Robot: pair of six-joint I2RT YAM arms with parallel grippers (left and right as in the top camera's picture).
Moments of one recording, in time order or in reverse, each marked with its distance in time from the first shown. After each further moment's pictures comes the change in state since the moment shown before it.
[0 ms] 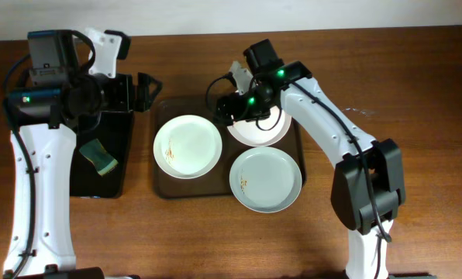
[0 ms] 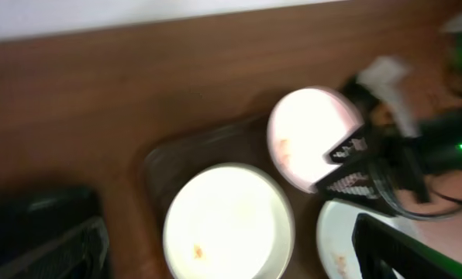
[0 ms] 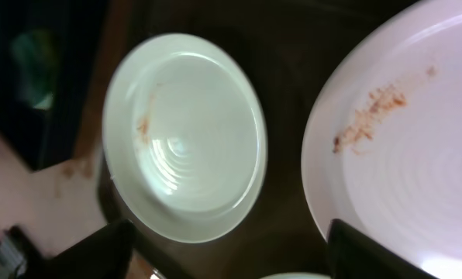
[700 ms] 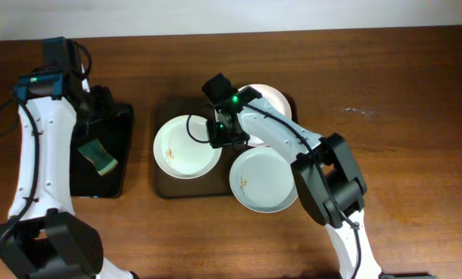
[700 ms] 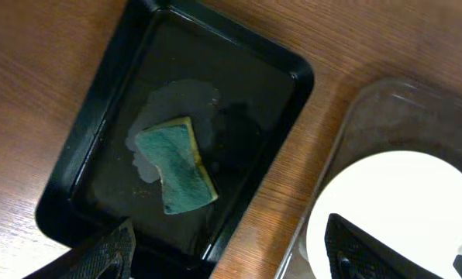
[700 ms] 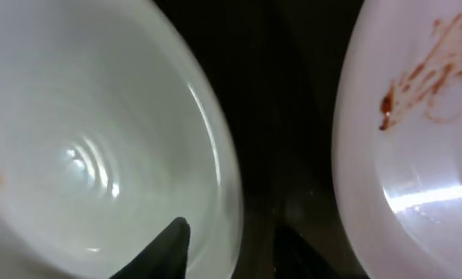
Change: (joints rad) left arm 0.069 0.189 0.002 -0.145 -0.510 -0.368; right arm 0.166 0.171 -0.006 0.023 0.296 0.238
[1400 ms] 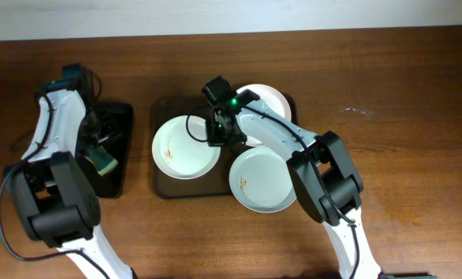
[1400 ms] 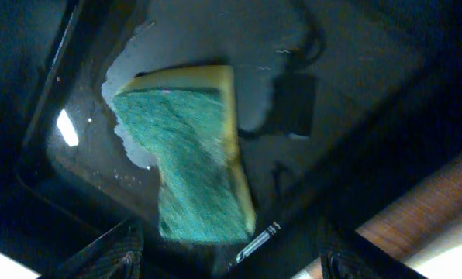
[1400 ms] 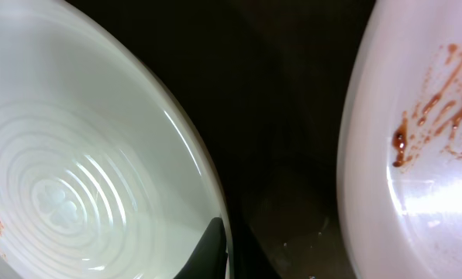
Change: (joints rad) left arm 0.060 0.274 -0.080 0.019 -0.040 -0.133; right arm 0.002 0.029 -0.012 0.072 -0.001 0.077
